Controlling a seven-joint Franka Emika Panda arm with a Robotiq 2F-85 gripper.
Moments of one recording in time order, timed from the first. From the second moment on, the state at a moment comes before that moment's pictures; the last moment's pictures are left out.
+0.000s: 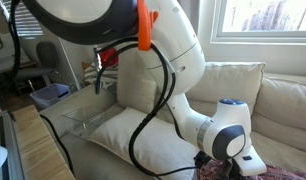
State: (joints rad) arm -0.52 1.50 -0.18 -1.21 -0.28 2.75 1.28
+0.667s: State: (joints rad) arm -0.56 1.48 -0.21 -1.17 -0.34 2.75 1.34
